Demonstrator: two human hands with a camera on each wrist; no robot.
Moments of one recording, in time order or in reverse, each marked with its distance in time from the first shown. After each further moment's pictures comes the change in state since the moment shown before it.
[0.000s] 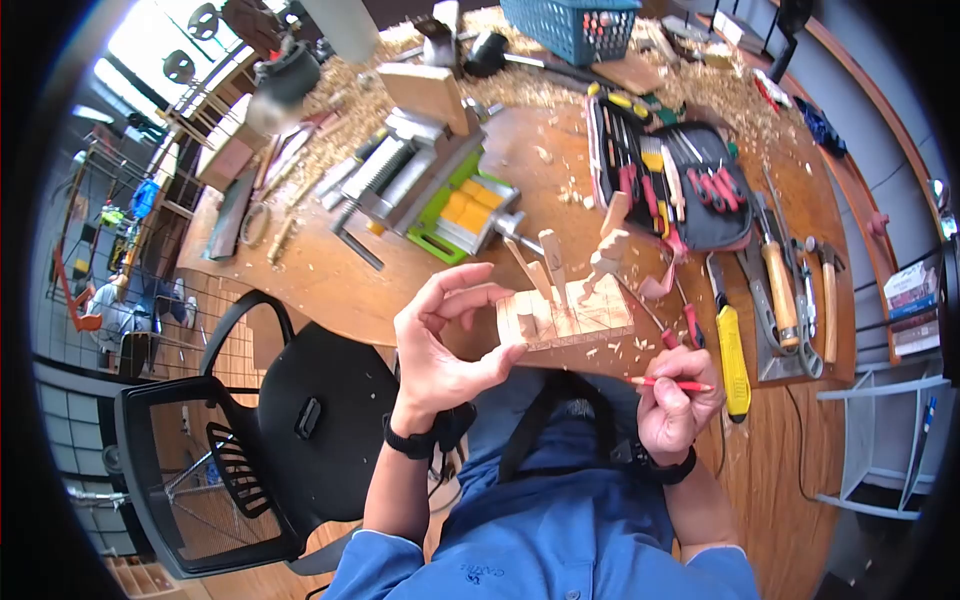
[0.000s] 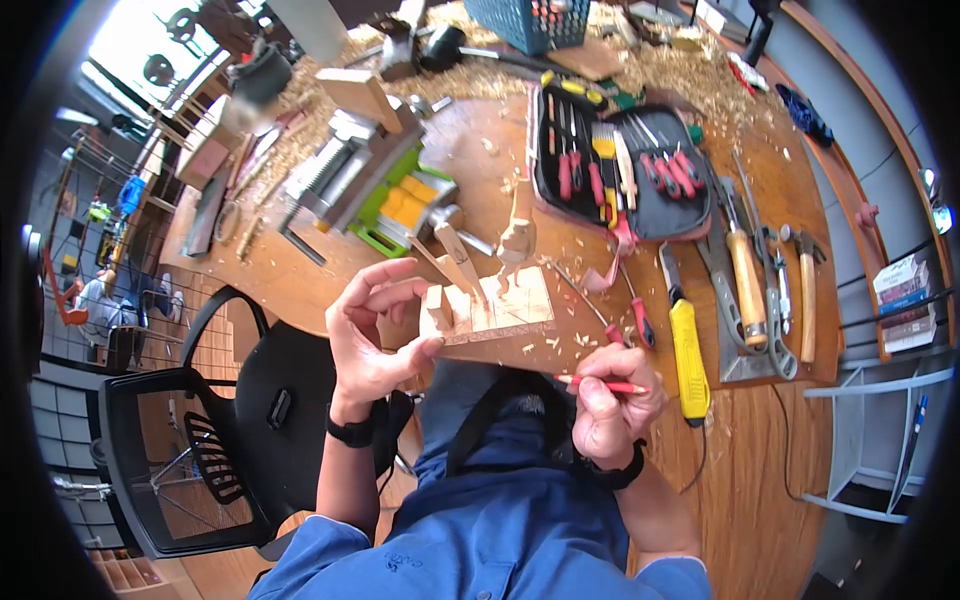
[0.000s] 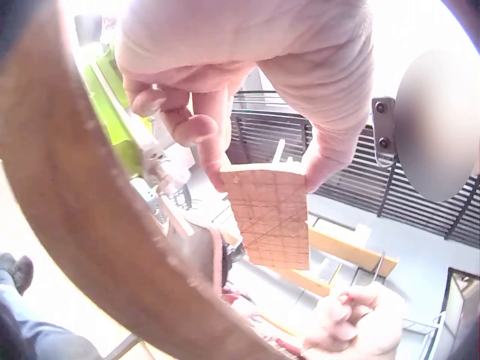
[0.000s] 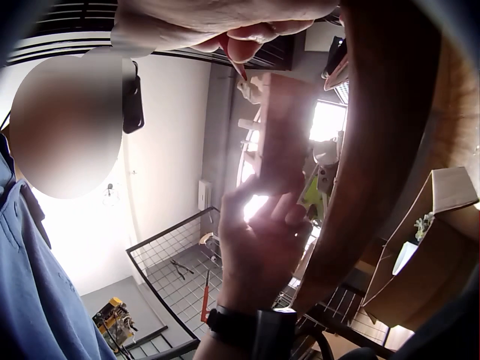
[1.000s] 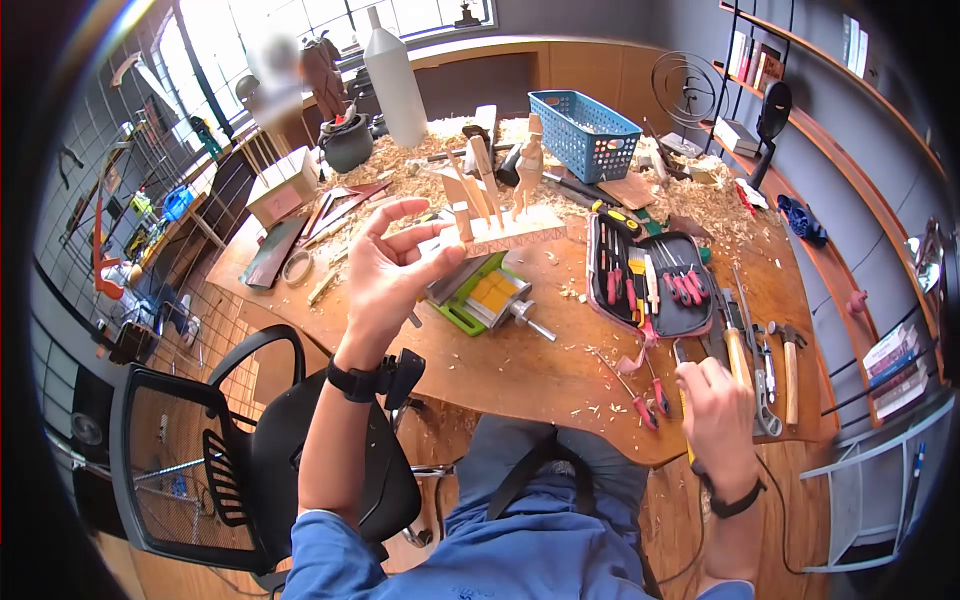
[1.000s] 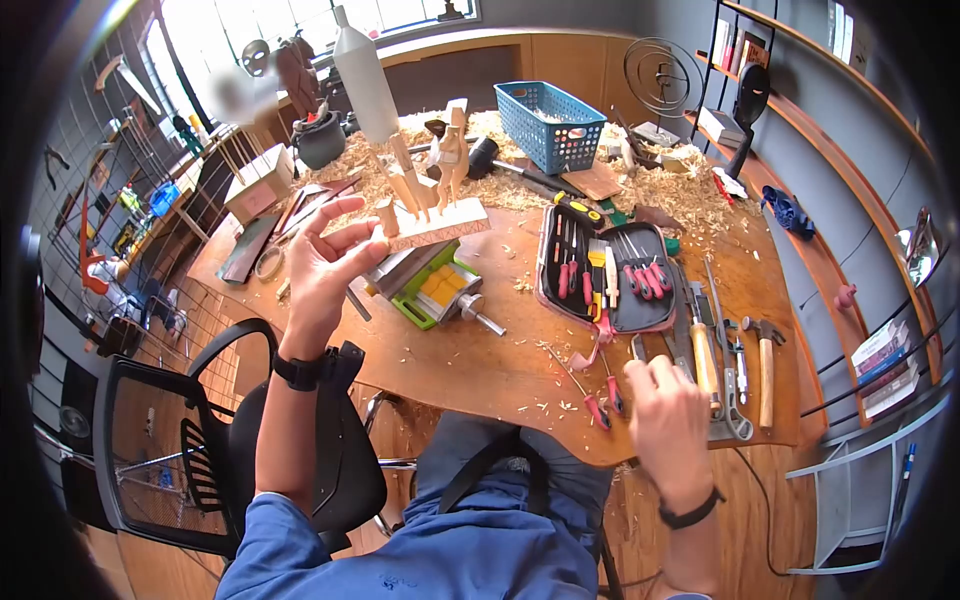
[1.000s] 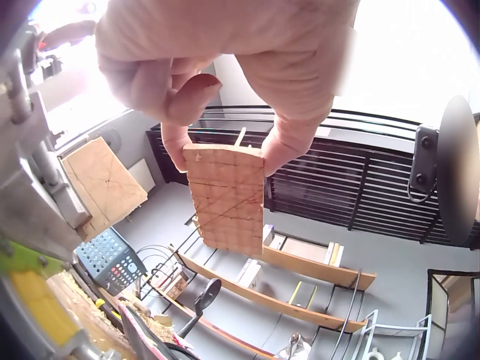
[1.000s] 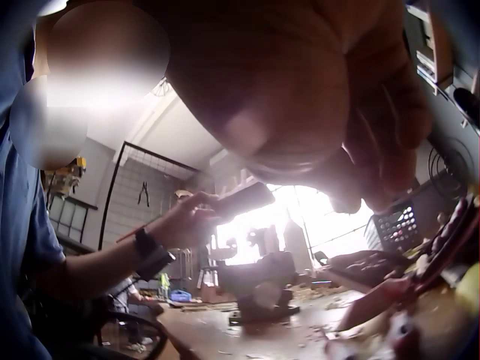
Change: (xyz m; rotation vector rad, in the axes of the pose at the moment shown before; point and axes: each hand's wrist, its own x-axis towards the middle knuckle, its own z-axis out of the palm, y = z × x) left_hand 0.098 0.093 -0.064 -0.058 0.184 0.035; right_hand 0.096 -0.103 -0.034 -1.556 -0.654 -0.341
